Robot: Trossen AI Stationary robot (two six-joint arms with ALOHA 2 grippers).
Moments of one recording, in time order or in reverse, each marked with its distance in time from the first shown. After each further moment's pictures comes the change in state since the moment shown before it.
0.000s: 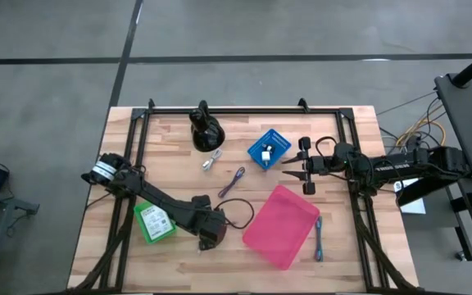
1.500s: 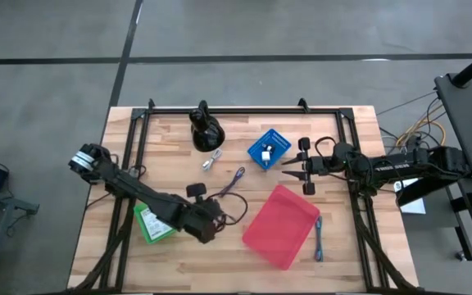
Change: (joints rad) left arm -0.038 -0.225 0.004 -0.031 -0.328 0.048; right arm 0.000 0.002 0.000 -0.020 0.000 -0.001
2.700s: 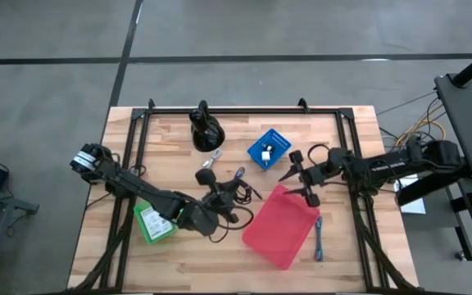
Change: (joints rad) left arm 0.029 0.010 0.015 0.693 -0.631 0.708; right arm 0.126 0.096 0.062 0.024 -0.163 -0.002
